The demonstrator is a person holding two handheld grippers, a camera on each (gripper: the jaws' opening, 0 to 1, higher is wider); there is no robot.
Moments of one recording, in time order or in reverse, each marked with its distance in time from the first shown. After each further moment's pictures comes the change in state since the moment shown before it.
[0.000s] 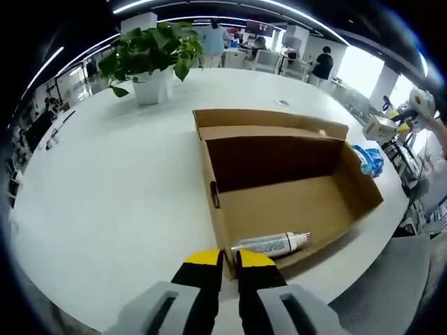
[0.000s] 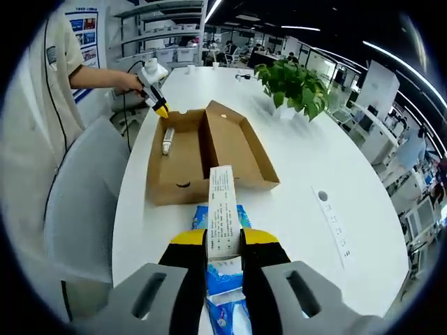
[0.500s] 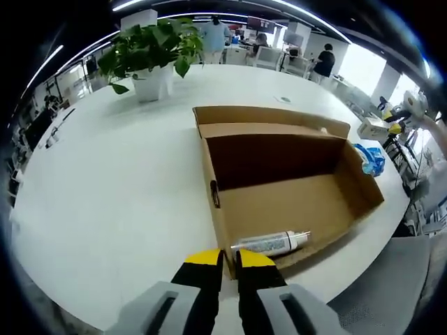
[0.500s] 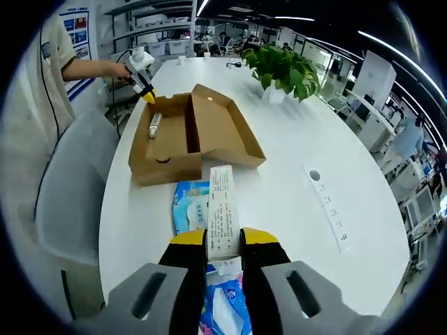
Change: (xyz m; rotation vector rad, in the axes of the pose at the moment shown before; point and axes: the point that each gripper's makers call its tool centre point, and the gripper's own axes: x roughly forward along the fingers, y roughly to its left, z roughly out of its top) left arm 0.001 0.001 0.000 -0.004 0.027 0.005; right arm 0.004 -0.035 -0.044 0.036 0.059 -0.014
